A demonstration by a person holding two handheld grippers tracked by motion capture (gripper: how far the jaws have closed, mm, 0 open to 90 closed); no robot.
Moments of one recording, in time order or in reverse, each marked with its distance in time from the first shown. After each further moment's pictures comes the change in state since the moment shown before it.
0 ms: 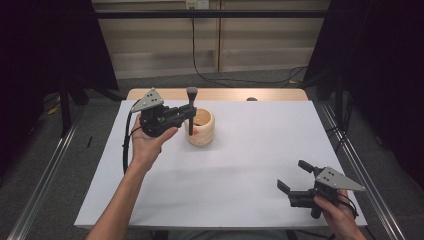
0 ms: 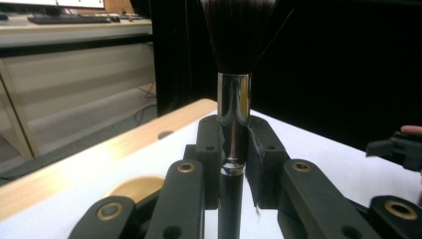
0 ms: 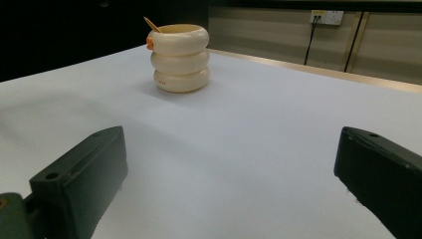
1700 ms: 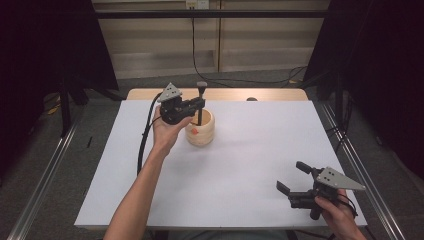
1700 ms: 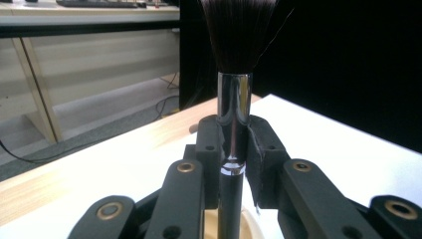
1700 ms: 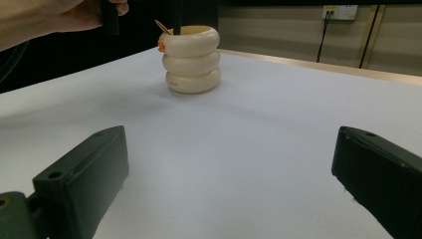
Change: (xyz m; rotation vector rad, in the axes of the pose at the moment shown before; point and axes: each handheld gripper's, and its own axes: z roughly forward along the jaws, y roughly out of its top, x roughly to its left) left arm 0.045 -0.036 0.074 0.047 0.091 -0.025; right arm 0.000 0.000 0.000 -0.003 0.042 0.028
